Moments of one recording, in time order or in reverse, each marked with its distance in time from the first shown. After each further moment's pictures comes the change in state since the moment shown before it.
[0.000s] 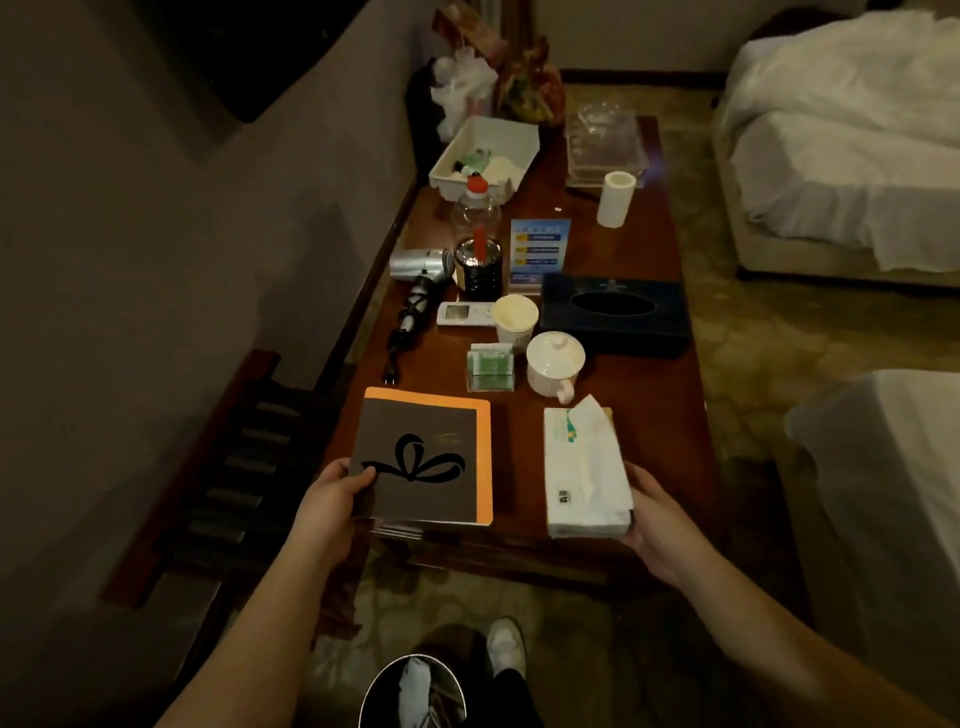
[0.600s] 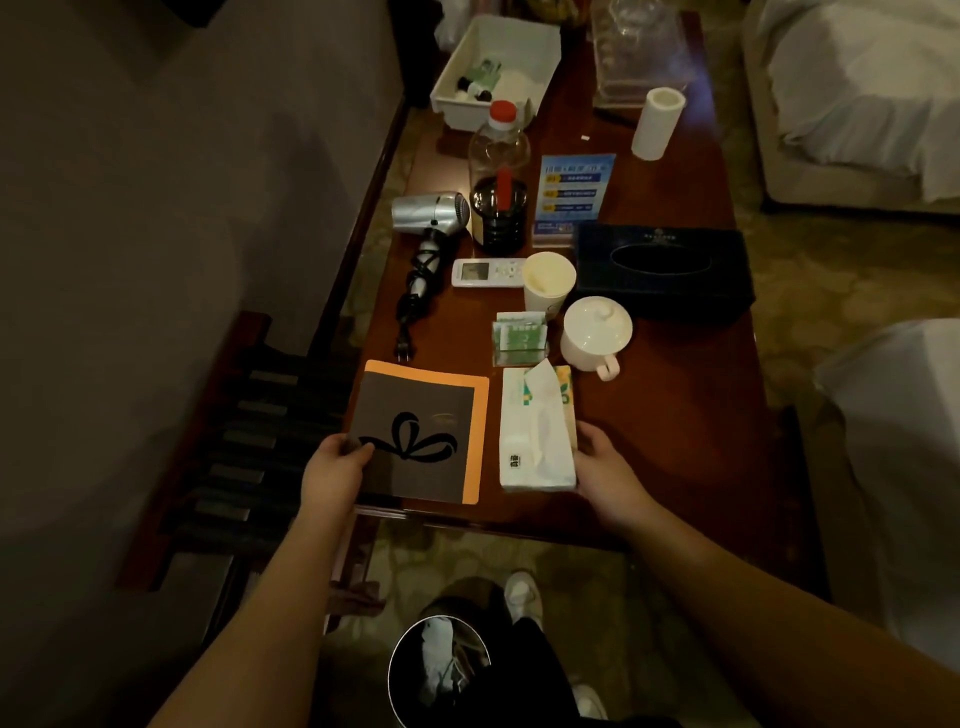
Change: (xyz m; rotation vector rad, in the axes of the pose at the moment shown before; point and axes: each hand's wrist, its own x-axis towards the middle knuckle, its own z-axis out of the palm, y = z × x) left_hand 0.102 -0.005 -0.030 0.402 0.200 0.089; right_hand 0.082 0.020 0.089 -0.289 0.009 -0.008
